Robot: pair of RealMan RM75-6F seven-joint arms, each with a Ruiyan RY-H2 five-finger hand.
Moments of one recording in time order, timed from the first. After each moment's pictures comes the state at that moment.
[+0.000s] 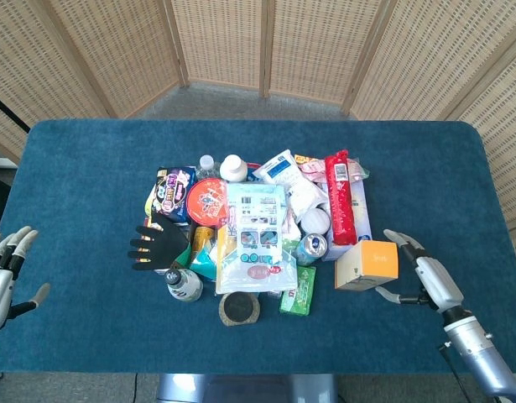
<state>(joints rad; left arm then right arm) -0.07 -1.08 -0.03 -1.69 1.53 1.53 0.05 0.31 -1.15 0.03 -1.54 -1.59 1.20 0.63</state>
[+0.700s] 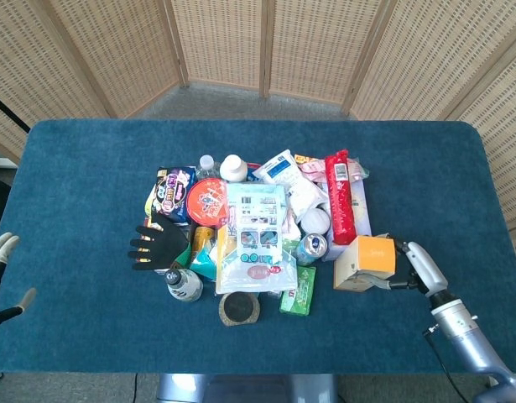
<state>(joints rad) -0.04 -1.10 -0.03 -1.61 1.50 1.54 -0.03 0.37 -1.21 0.06 -1.47 -1.57 1.20 0.87</state>
